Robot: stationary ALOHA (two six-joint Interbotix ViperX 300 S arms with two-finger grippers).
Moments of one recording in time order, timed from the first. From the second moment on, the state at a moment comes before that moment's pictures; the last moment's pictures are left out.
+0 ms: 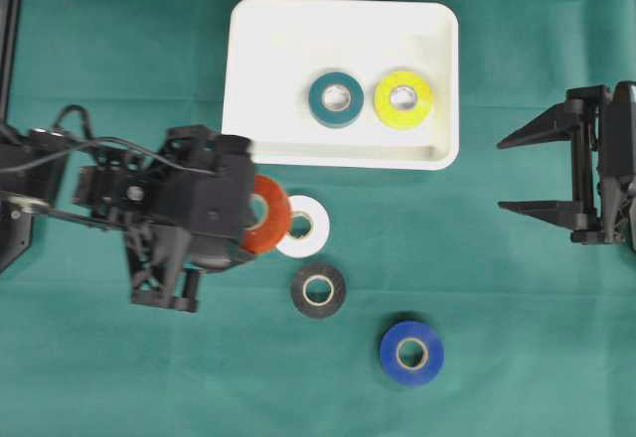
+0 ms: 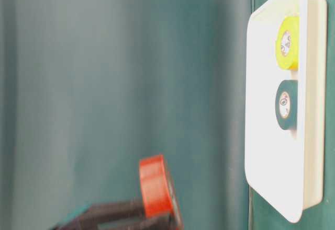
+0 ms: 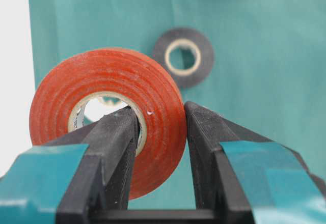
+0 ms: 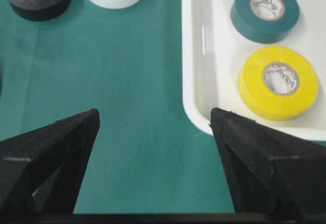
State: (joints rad) left arm -0.15 -0.31 0.51 0.01 0.67 -0.02; right arm -0.05 -0.75 1.19 -0.21 0.10 0.29
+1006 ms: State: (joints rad) left arm -0.09 -0.37 0.58 0.01 0.64 -0.01; right arm -0.05 -0.75 1.19 -0.21 0.10 0.29
